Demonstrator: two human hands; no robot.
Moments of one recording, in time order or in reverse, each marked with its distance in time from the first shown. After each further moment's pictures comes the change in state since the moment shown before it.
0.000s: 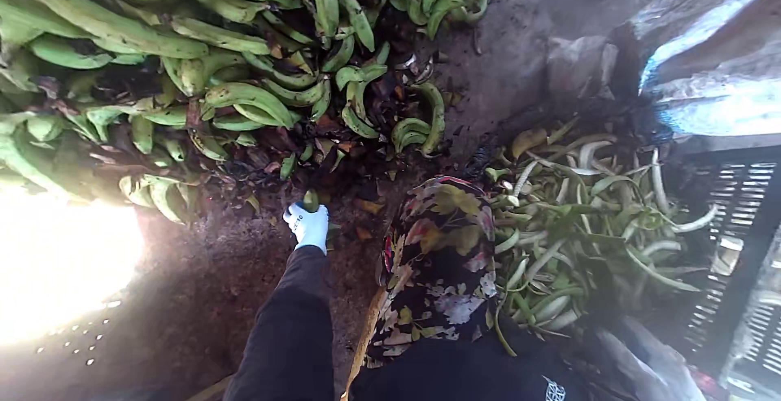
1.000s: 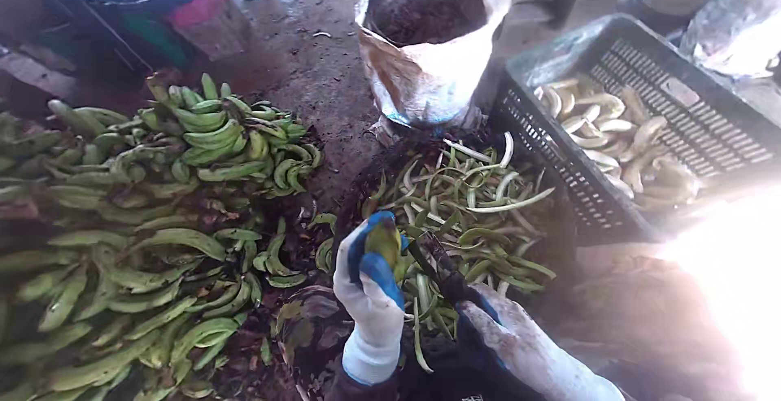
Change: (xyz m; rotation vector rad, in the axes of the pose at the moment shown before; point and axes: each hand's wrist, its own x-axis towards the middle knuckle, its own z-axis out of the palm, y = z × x) left_hand -0.286 0.117 0.141 -0.787 -0.479 1.736; right_hand 0.009 0.081 0.021 0.797 -0.031 -0.354
